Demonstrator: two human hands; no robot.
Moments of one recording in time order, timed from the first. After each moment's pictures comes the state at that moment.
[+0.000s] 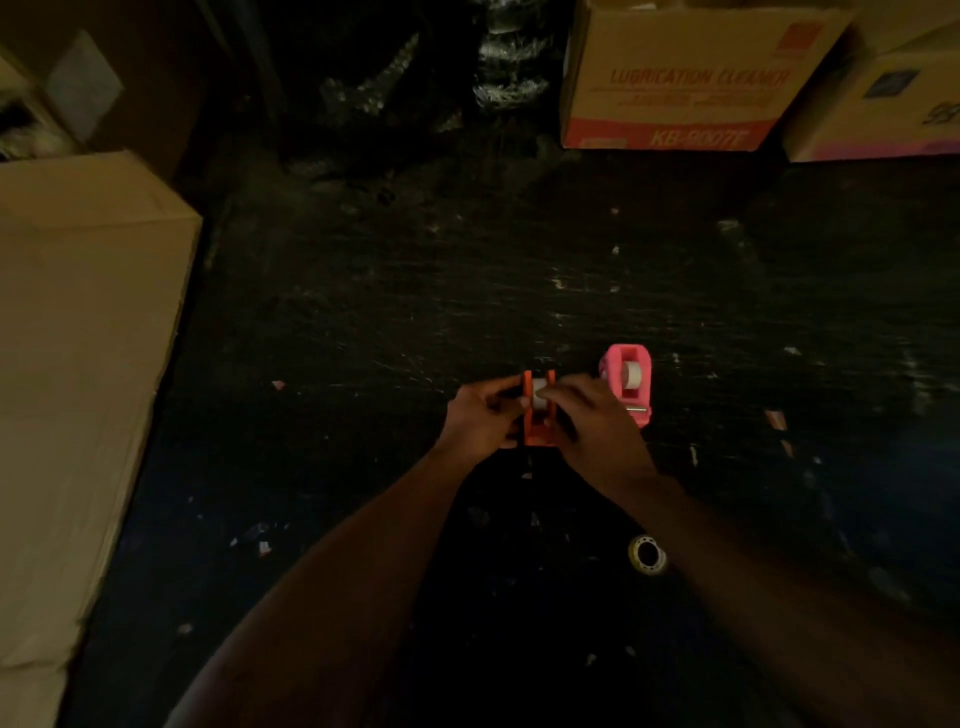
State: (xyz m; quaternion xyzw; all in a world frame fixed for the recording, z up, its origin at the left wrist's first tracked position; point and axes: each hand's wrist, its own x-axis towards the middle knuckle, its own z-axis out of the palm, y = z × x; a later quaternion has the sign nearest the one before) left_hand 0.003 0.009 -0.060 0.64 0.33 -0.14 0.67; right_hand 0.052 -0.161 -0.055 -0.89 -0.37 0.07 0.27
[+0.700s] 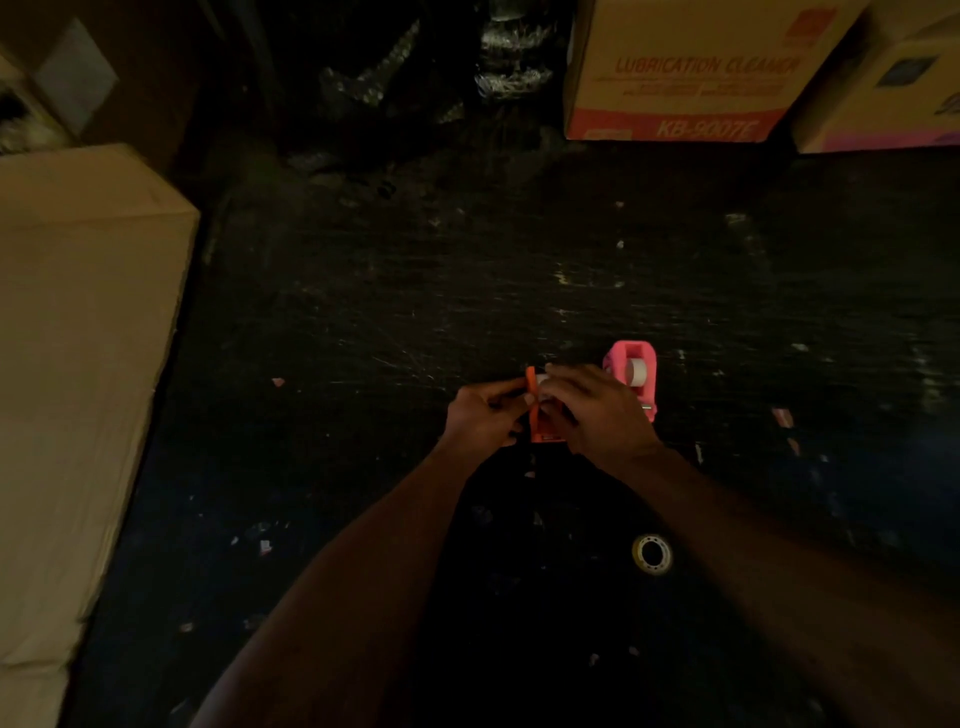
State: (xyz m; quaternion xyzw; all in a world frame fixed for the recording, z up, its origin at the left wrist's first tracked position) left_hand 0.003 0.011 -0.075 0.67 0.33 -0.14 0.65; right_hand 0.070 -0.156 -0.050 -0.87 -0.43 0.03 0.22
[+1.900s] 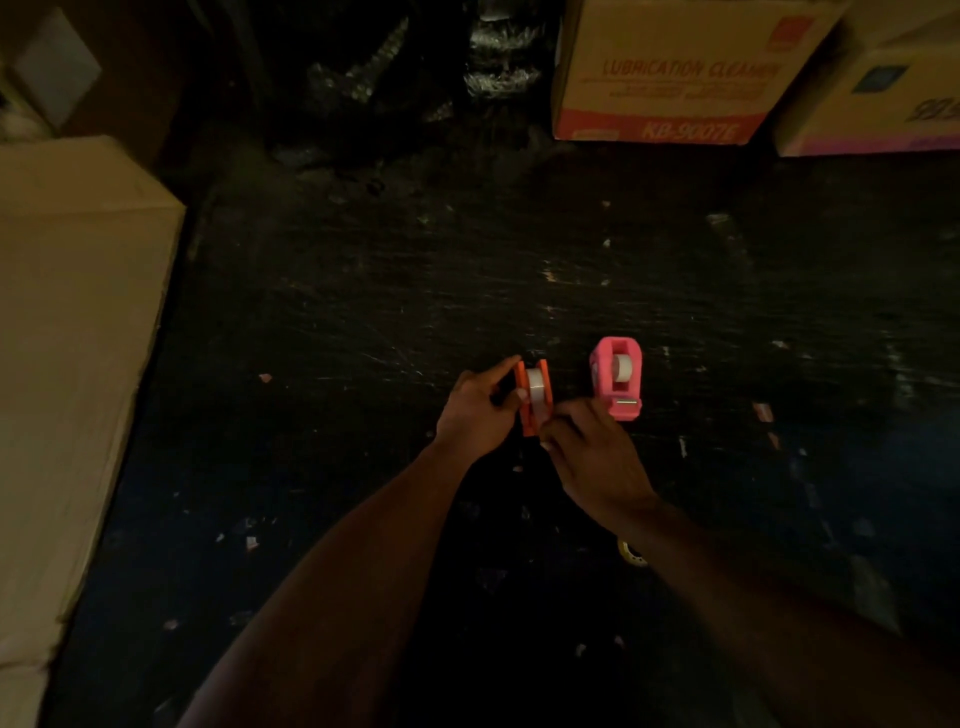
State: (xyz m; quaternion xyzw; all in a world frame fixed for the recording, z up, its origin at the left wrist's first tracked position) left_hand 0.009 0.008 -0.081 0.84 0.25 -0.11 0.47; right_hand 0.019 -0.179 -0.053 -0.89 -0.41 -0.01 0.19
